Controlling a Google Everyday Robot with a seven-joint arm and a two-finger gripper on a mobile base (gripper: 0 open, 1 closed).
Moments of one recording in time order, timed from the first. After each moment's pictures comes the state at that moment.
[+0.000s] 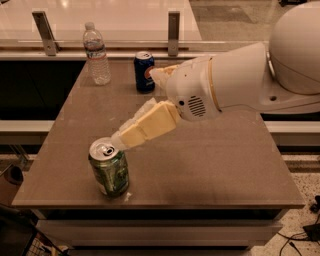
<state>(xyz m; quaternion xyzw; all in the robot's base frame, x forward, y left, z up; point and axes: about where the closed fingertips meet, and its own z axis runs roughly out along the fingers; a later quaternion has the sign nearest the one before) 0.442 0.042 0.985 -0.51 0.68 0.30 0.44</state>
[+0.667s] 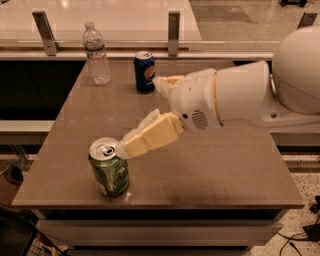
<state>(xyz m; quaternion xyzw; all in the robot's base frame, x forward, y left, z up) 0.438 0.037 0.971 -0.50 0.68 0.31 0.45</state>
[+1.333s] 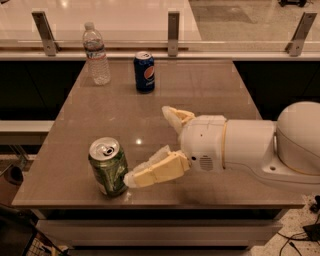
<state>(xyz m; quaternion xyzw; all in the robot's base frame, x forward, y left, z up) 0.418 0.025 0.919 -0.45 0.66 0.34 0.49</state>
